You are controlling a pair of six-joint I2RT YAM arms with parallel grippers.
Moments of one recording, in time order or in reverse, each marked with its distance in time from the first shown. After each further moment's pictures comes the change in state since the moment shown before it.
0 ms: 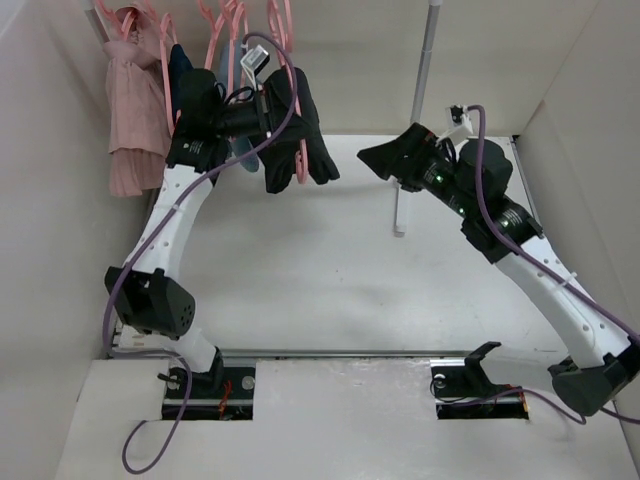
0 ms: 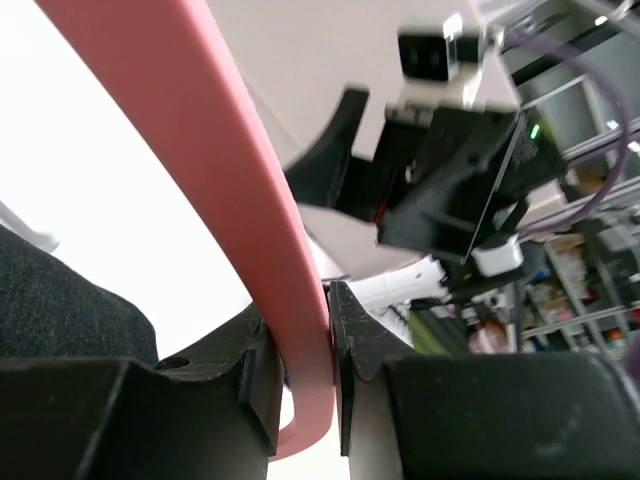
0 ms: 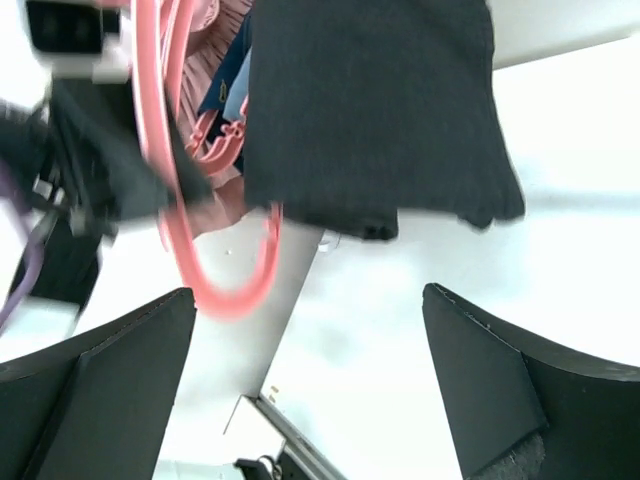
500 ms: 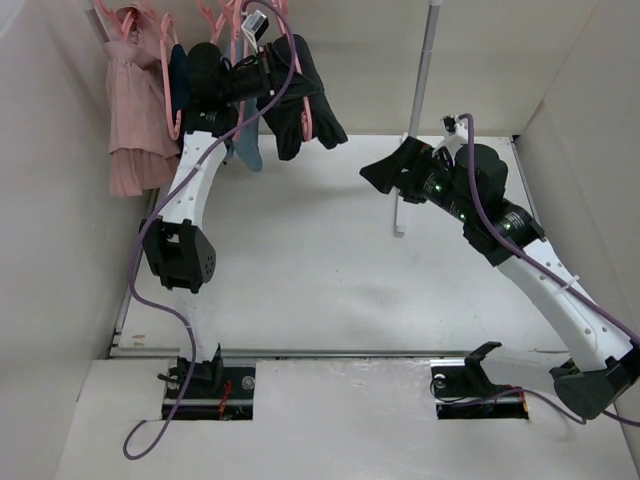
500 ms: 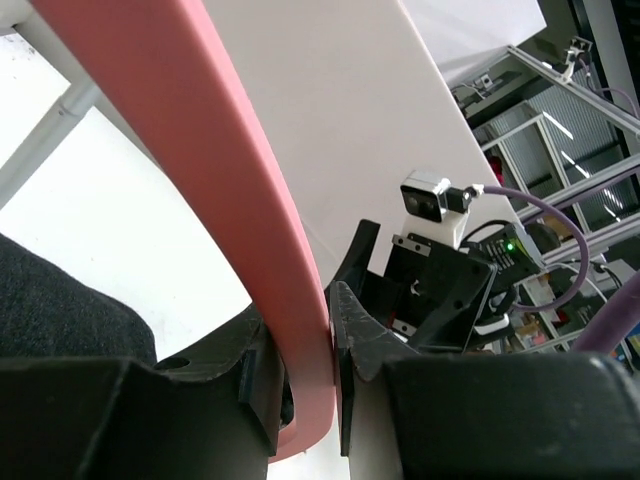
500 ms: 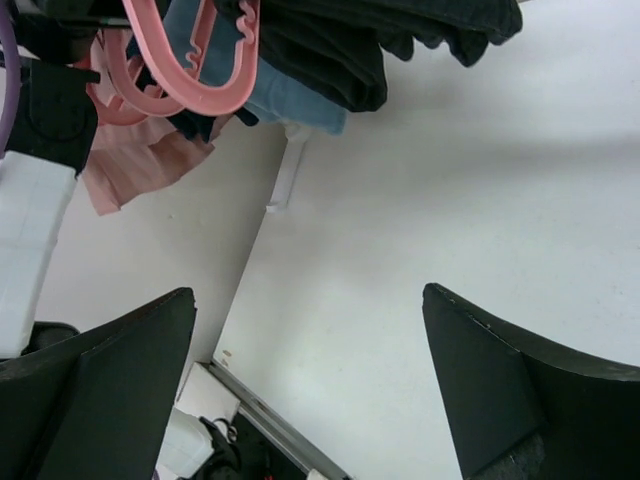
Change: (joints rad) left arm 0.057 0.413 0.431 0.327 0.021 -0.338; right arm -0.007 -0.043 -0.029 -0.123 0.007 -0.083
